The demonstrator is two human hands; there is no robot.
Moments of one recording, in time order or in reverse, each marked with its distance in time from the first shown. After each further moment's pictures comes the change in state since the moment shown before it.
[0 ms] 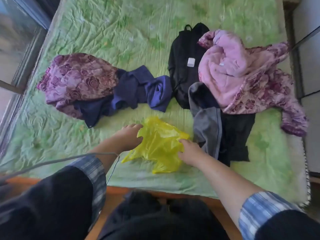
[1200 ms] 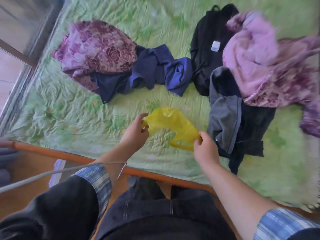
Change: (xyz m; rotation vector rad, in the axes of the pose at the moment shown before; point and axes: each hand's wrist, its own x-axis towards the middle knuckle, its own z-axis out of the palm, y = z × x) left_hand -0.074 -0.030 0.066 -0.681 0.342 -0.127; right_hand -0.042 -0.028 0.070 0.365 0.495 0.111
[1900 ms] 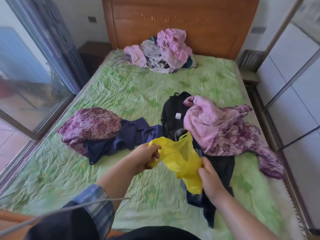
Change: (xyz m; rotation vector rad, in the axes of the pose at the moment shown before) left_hand -0.075 0.238 0.001 -0.576 -0.256 -0.087; right_hand -0.042 0.025 -0.200 0.719 -0.090 -0.238
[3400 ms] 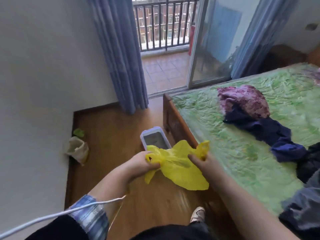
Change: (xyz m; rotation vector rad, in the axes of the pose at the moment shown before) left_hand -0.518 -0.427 -0.062 -0.200 0.760 0.086; right_hand -0.384 0.048 0.235 -0.560 -0.990 -0.266
